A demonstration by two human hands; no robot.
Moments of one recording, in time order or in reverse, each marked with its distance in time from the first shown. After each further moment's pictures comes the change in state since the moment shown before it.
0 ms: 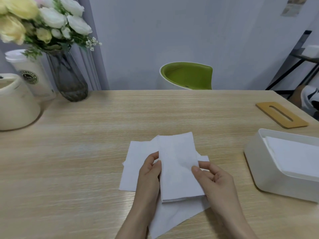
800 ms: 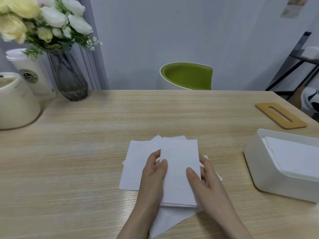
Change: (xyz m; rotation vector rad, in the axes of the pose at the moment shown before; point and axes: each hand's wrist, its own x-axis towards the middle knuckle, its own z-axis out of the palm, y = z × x) left_hand -0.001 -0.008 0.003 0.031 -0.030 0.099; right_hand -0.001 0.008 0.003 -0.296 -0.144 -0.084
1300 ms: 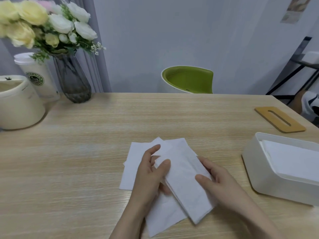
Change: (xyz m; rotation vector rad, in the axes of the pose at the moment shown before) left_hand 0.004 0.010 -0.012 0.111 -0.038 0.054; right_hand 0.012 -0.020 -0.041 -0.211 -0.255 -0.065
